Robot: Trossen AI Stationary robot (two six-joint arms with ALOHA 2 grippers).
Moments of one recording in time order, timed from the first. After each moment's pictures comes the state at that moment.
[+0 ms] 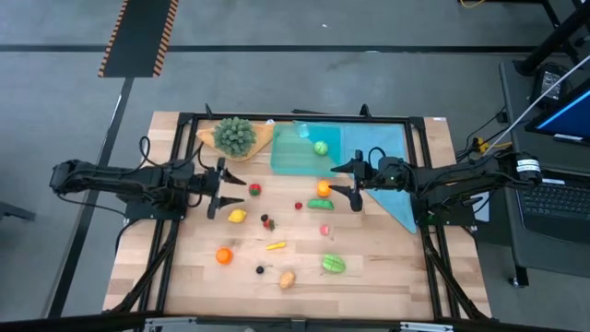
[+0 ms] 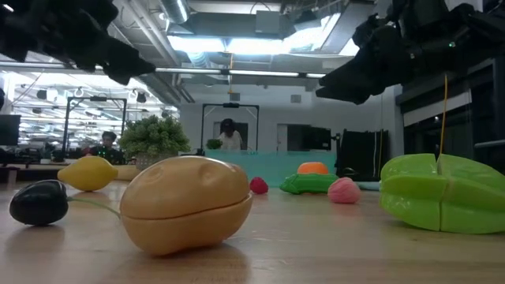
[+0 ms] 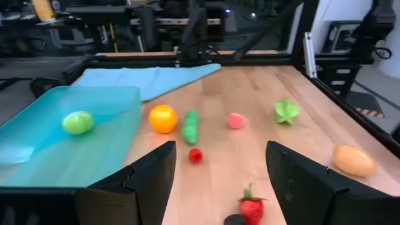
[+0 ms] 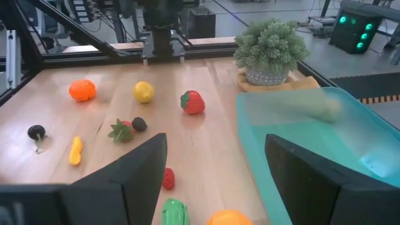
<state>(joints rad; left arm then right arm) 0.02 0.52 0.23 0.08 0.05 0.01 -0.09 1.15 0.37 0.55 0.02 0.03</state>
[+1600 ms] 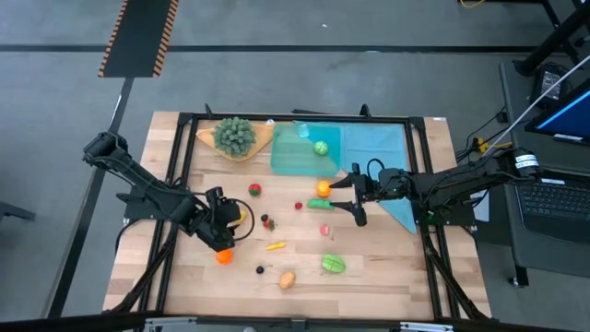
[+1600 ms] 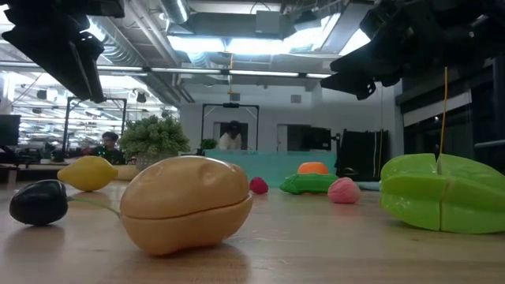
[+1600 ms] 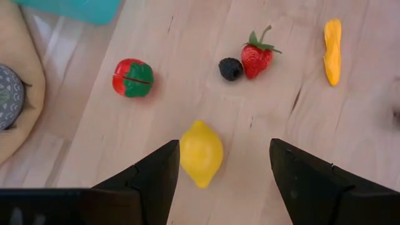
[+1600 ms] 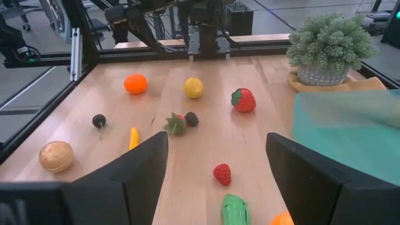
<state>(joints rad) -0.57 1.28 0.88 -0.90 -0.50 -0.81 0.05 1.15 0.37 0.55 0.02 0.07</state>
